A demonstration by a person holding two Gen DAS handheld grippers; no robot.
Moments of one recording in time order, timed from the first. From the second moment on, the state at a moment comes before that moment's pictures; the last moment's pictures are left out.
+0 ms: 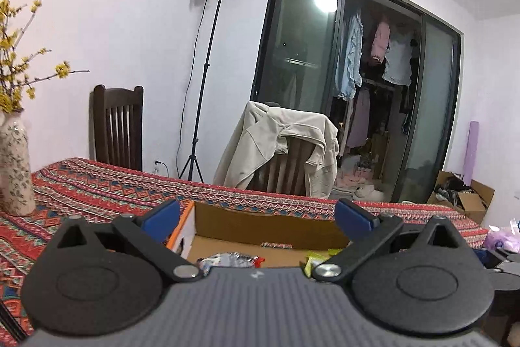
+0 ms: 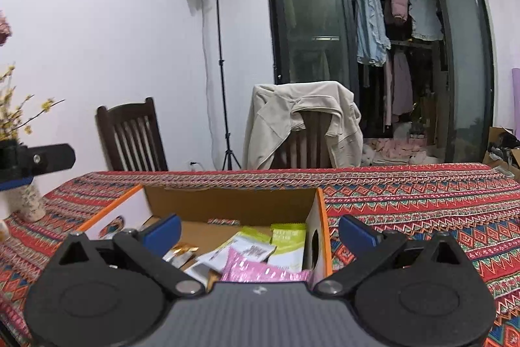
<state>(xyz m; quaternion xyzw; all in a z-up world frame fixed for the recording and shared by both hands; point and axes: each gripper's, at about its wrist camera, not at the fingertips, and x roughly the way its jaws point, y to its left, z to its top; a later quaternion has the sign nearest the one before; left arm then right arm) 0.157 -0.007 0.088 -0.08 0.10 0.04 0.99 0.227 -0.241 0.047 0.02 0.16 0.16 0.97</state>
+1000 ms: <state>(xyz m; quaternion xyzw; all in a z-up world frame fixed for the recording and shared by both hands) 0.070 0.049 -0.007 -0.08 0.18 0.06 0.98 0.133 -0.235 -0.027 0.00 0.25 0.22 0.94</state>
